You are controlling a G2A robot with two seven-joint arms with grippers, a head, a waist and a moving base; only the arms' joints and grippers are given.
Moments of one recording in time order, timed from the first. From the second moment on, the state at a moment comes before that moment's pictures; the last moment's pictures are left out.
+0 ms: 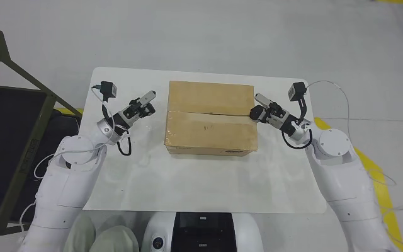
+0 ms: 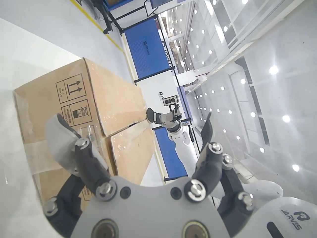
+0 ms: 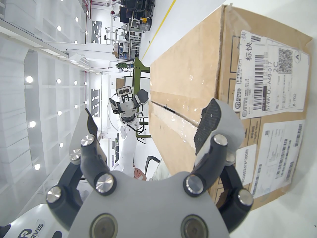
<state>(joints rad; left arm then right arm) 1.38 -0.98 -1.50 -1.69 -0.28 -0.28 -0.63 -1.14 -1.12 1.29 -1.47 0.34 -0.11 0.77</state>
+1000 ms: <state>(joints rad) 1.71 -1.02 -1.53 -1.74 -0.33 -0.63 -0.17 -1.14 -1.12 1.29 -1.47 0.34 -0.11 0.77</state>
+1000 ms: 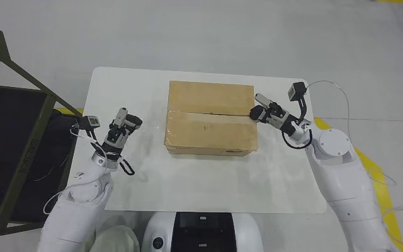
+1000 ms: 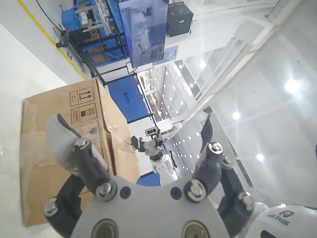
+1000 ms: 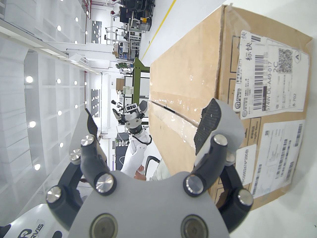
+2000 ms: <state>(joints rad) 1.75 -1.06 -1.40 -1.69 -0.51 -0.58 -0.17 -1.14 -1.12 1.29 -1.47 0.34 -0.11 0.77</state>
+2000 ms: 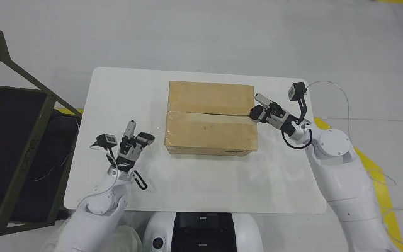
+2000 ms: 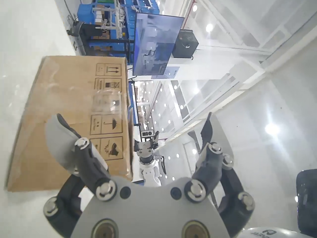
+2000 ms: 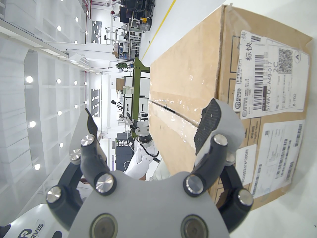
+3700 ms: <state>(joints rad) 1.43 -1.17 -1.25 -1.42 -0.59 -0.58 -0.13 -1.14 -1.12 1.29 -1.47 0.34 -0.11 0.77</state>
